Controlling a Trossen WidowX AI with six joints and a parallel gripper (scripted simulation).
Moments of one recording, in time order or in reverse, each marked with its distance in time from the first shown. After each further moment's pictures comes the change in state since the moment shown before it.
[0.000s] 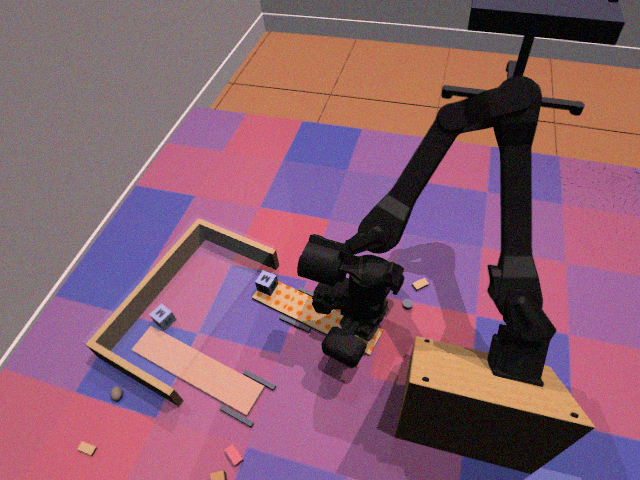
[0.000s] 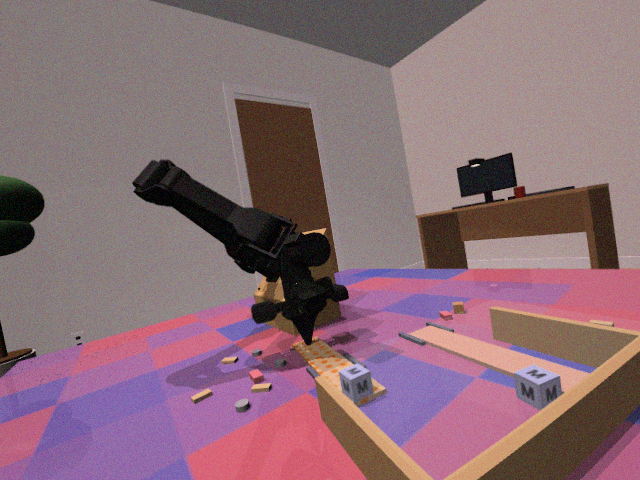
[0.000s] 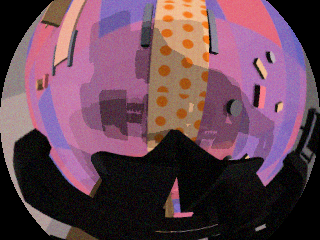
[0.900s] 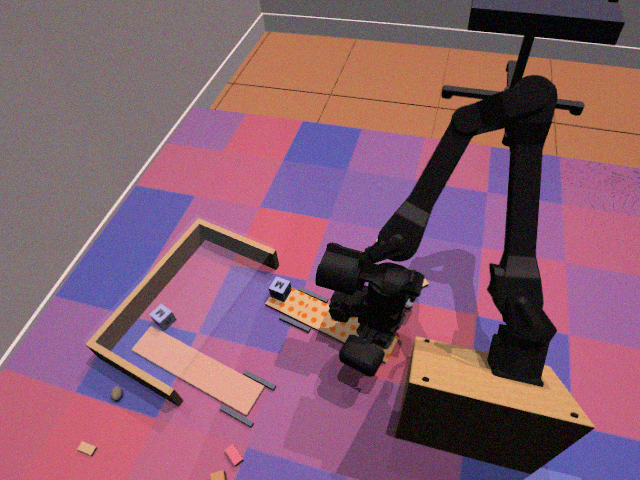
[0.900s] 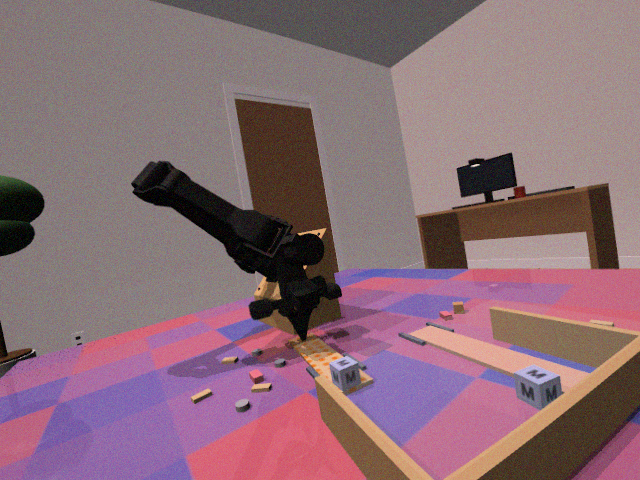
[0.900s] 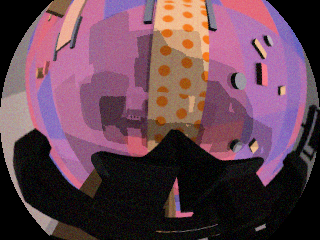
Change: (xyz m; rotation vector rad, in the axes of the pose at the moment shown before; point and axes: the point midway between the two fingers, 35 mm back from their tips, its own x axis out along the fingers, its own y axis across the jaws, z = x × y) arm -0.001 0.000 -0.031 0.000 0.000 0.001
